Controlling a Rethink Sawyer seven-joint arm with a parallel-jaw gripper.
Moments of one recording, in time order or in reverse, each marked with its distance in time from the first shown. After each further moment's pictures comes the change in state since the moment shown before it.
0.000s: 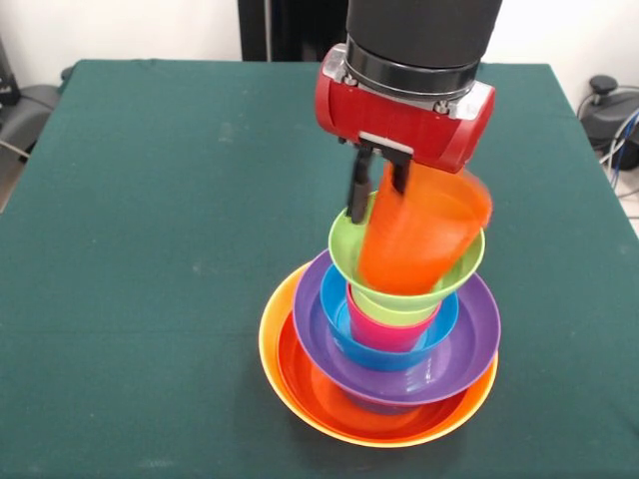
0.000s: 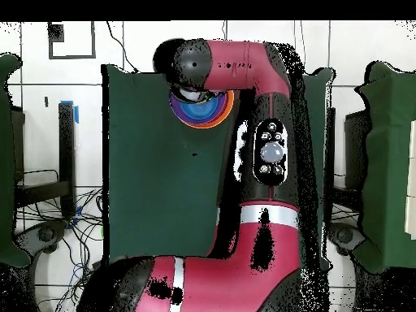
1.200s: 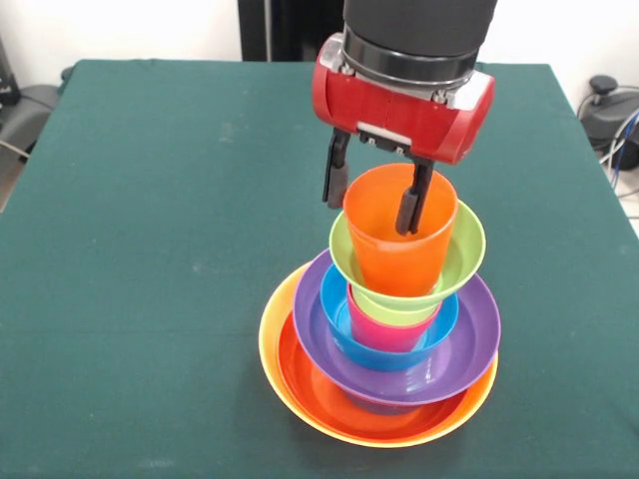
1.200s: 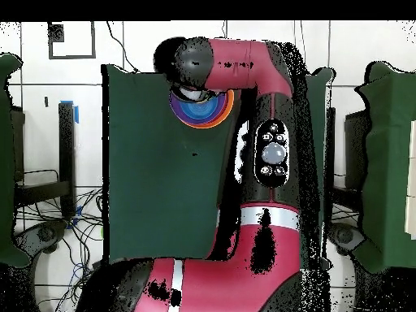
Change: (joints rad) arm 0.001 -0.012 -0.008 0.000 0.018 0.022 0.000
